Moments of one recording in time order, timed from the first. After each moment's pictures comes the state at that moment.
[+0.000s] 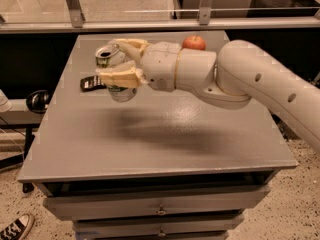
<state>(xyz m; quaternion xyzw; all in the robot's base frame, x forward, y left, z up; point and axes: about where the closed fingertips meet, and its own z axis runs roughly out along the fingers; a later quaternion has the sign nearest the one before) 0.534 0.100 0.976 -0.50 0.51 0.33 0.61</state>
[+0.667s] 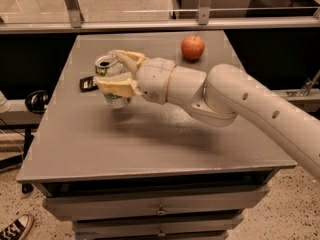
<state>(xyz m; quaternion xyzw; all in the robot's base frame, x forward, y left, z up) 0.545 0.109 0.947 -0.46 0.51 0.34 0.64</state>
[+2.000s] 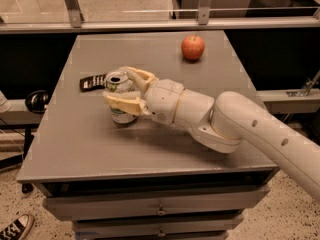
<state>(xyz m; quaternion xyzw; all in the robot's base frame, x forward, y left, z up) 0.525 0.089 0.916 -0.42 0.52 0.36 0.65</state>
